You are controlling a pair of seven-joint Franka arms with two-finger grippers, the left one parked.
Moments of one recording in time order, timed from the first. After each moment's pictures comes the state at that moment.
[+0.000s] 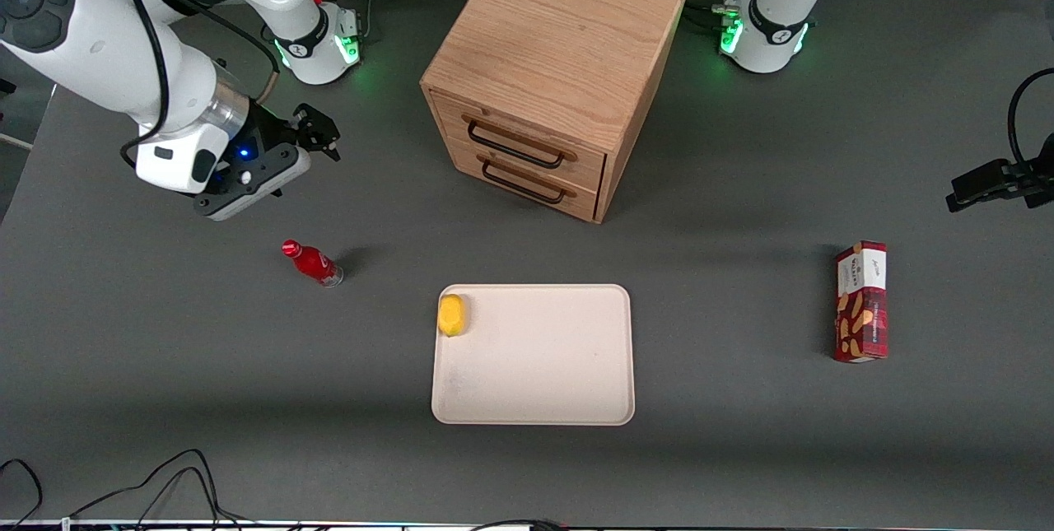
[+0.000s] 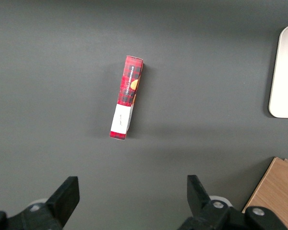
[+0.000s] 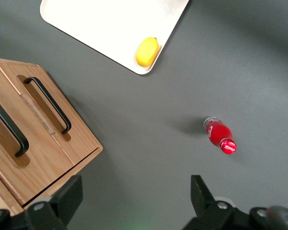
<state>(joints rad) 0.12 0.09 0.24 -1.59 0.12 1.61 -0.14</state>
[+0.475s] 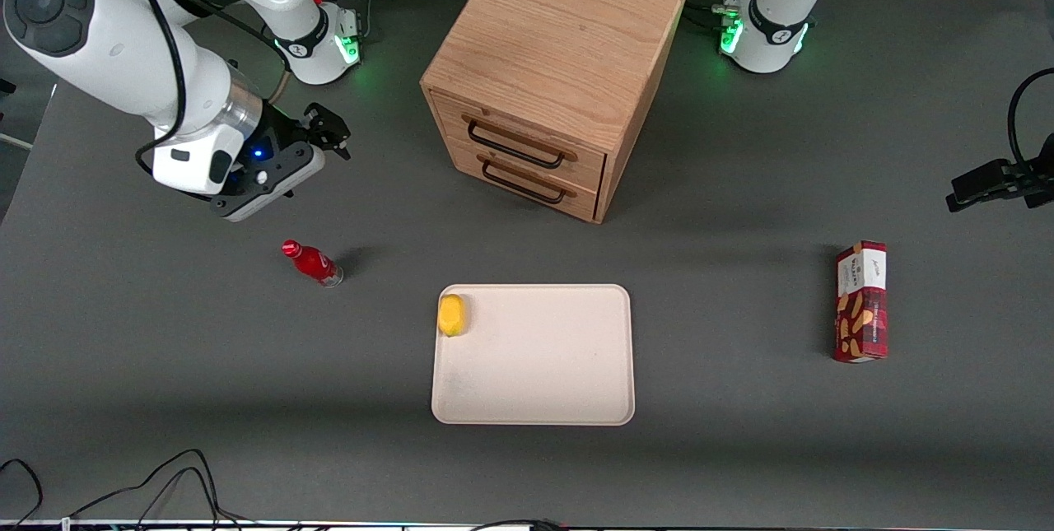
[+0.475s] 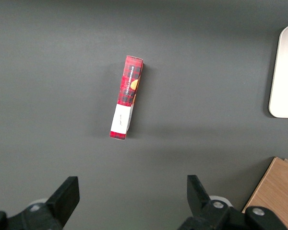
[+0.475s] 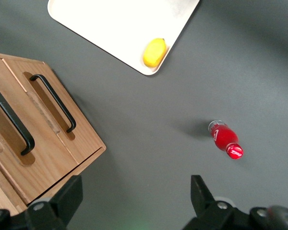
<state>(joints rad) 0.12 0.09 0.27 -1.58 0.12 1.61 -0.15</state>
